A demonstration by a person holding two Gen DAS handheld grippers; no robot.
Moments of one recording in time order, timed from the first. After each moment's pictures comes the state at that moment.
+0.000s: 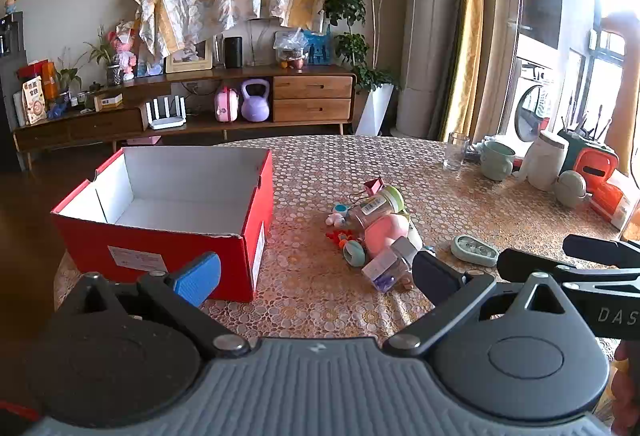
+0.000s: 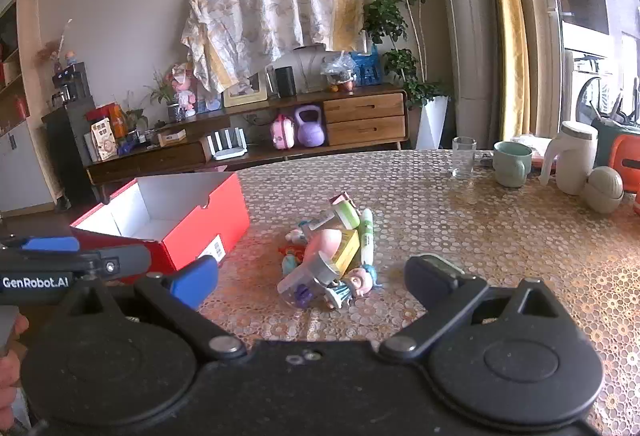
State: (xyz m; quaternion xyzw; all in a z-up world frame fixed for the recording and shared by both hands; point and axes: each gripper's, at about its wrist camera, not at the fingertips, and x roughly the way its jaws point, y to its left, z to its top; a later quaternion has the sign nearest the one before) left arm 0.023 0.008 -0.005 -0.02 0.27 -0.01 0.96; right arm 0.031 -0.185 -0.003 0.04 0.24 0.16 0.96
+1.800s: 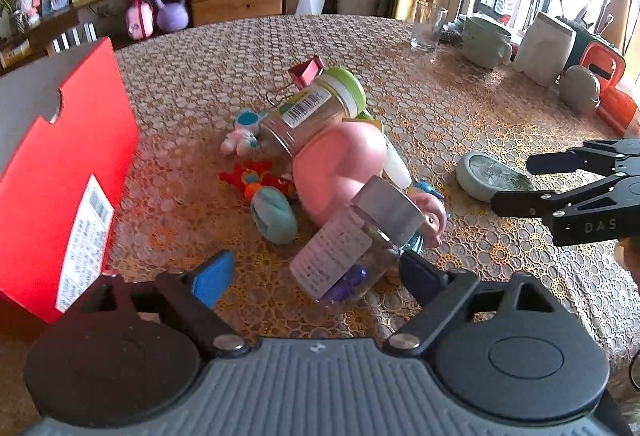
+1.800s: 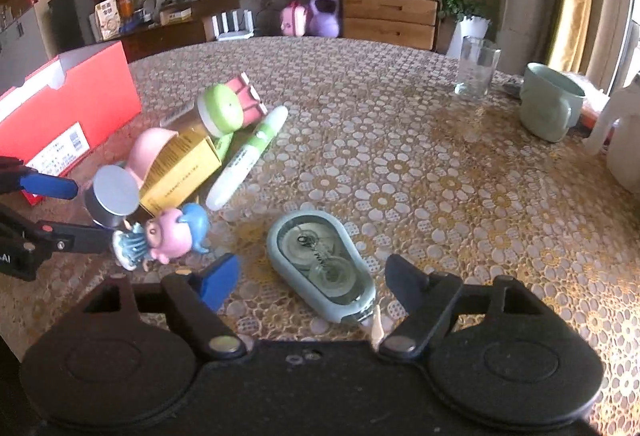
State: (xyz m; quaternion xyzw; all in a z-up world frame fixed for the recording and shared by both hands) left arm 0.202 -0.052 -0.132 0.02 0.42 -0.12 0.90; right arm 0.226 -0.265 -0.119 -0.07 0.39 0.22 0.89
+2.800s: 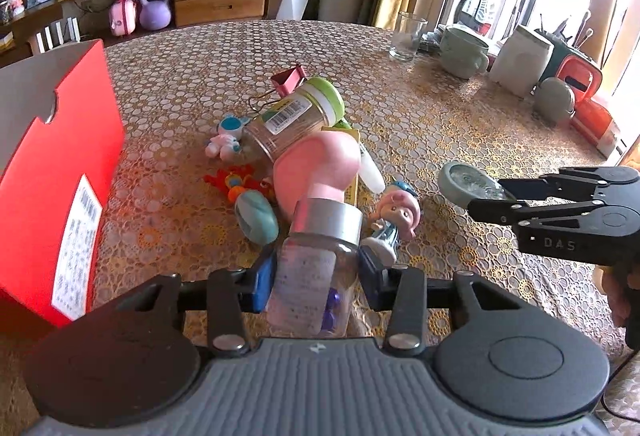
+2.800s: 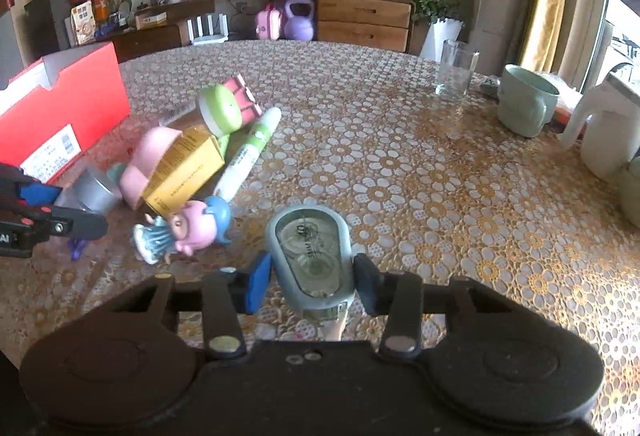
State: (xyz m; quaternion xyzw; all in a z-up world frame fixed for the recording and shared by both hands) left arm 0.193 -0.044 -0.118 -0.01 0.41 -0.15 0.90; right arm 0.199 -0.250 -0.110 -0.07 0.37 0.17 0.91
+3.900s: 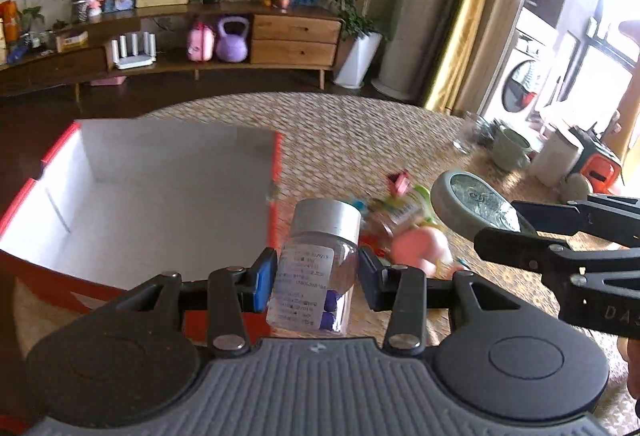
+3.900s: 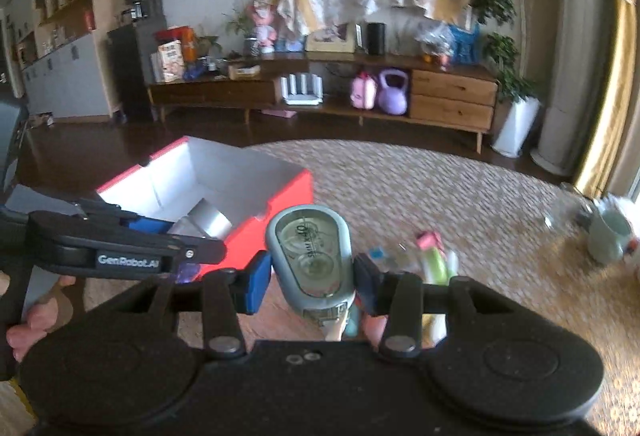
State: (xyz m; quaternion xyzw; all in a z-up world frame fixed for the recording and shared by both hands) left arm 0.154 0.081 -0.007 -0.06 0.37 -0.07 0.93; right arm 0.146 -0.092 0.031 -0.07 0.30 0.28 0.91
